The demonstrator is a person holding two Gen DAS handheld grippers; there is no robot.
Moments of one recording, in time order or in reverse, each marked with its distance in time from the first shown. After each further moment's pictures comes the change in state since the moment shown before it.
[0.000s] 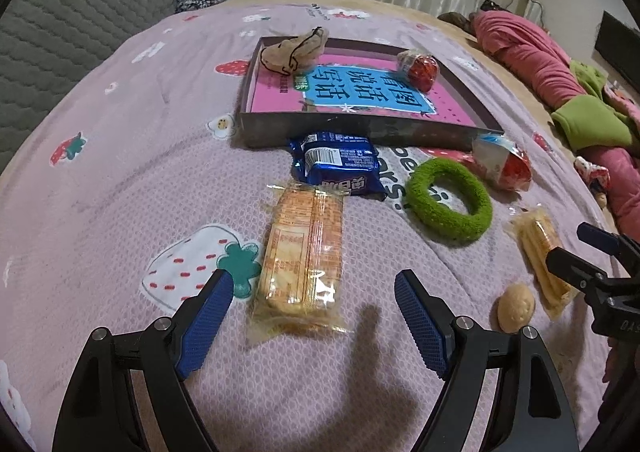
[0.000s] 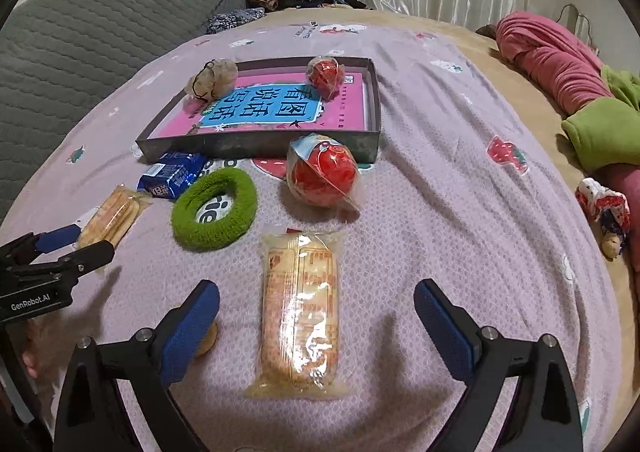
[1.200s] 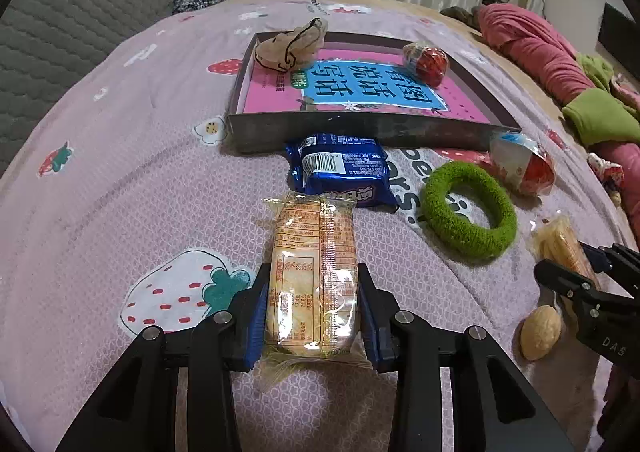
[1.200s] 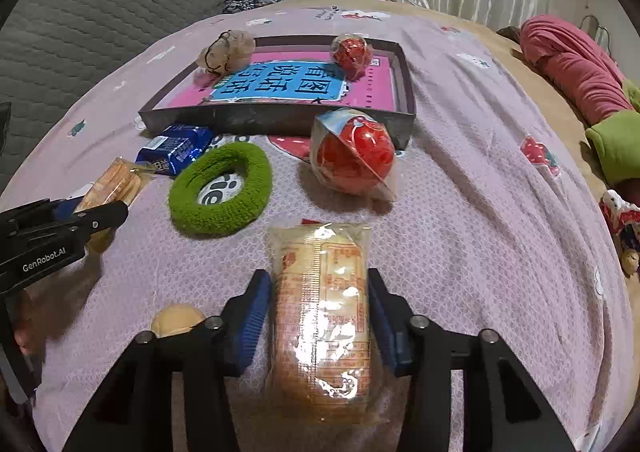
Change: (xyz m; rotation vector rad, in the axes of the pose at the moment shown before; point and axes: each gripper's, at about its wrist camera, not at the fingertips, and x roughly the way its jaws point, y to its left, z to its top) left arm 0.027 -0.005 0.010 0.013 -0.001 0.024; right arm 0.026 0.012 -0.005 -0.071 0.034 0.025
